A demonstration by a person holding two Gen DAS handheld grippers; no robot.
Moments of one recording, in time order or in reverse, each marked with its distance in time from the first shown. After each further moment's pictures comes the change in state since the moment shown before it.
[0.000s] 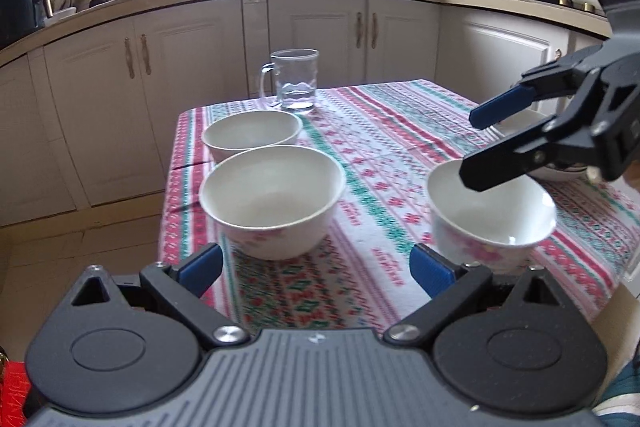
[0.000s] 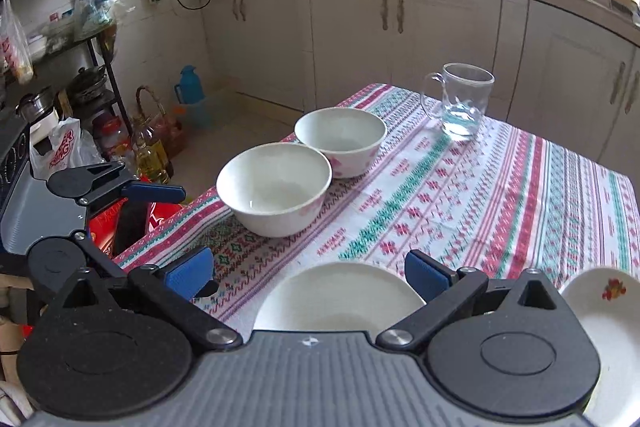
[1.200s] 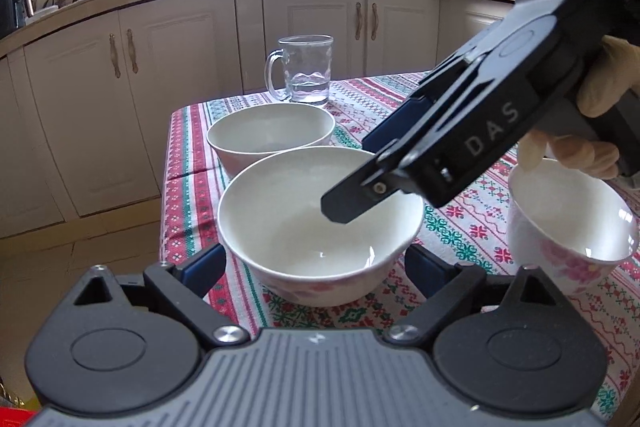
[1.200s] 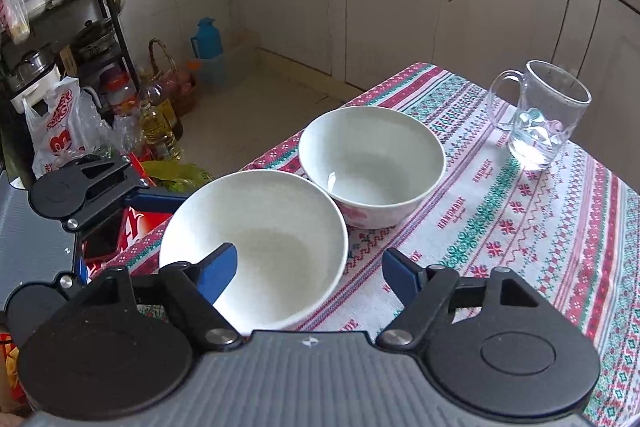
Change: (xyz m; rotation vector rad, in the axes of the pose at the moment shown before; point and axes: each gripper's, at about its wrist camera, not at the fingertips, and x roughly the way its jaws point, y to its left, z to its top) left arm 0.060 0.036 0.008 0.034 0.009 -0.039; right arm 0.129 -0.010 0.064 -0.077 0.153 0.076
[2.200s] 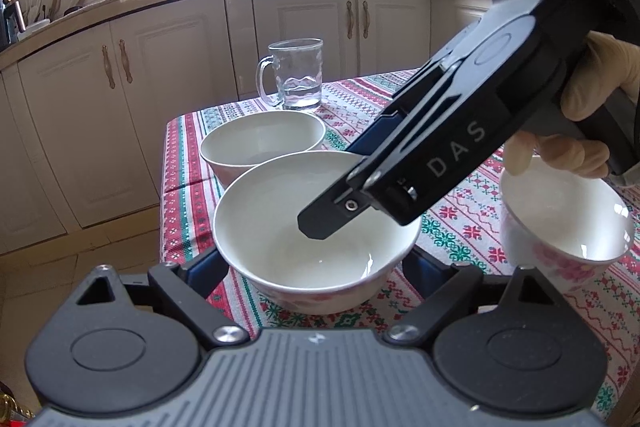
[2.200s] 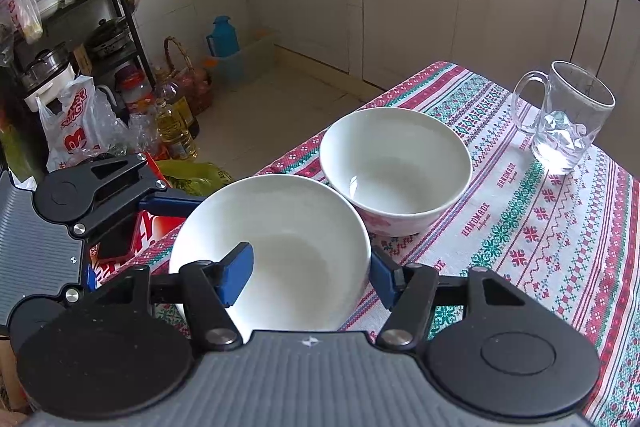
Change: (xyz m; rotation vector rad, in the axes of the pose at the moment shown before) left arm -0.007 -0.007 0.007 0.045 0.005 -0.002; right arm 0.004 0.004 0.003 -0.010 0.001 0.041
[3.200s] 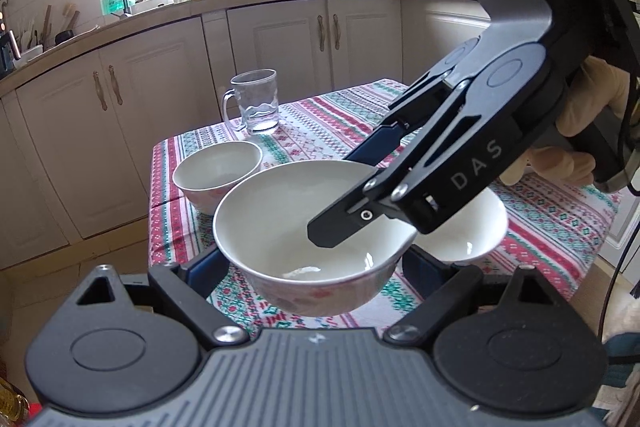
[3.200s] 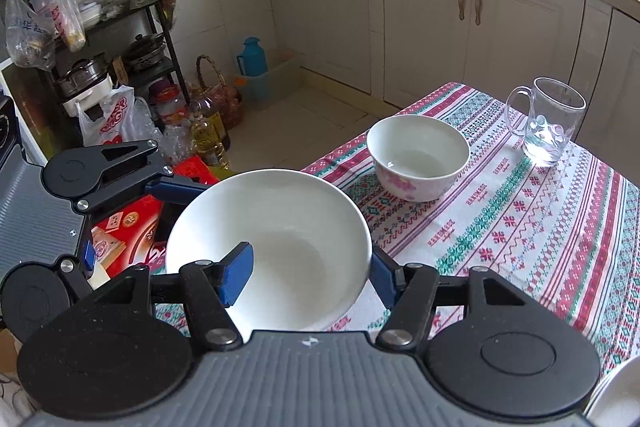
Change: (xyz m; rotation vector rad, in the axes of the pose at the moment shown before) left arm -0.080 -0.059 0.010 0.043 -0.006 -0.020; right arm -0.091 0.034 -0.045 -0.018 -0.074 0.055
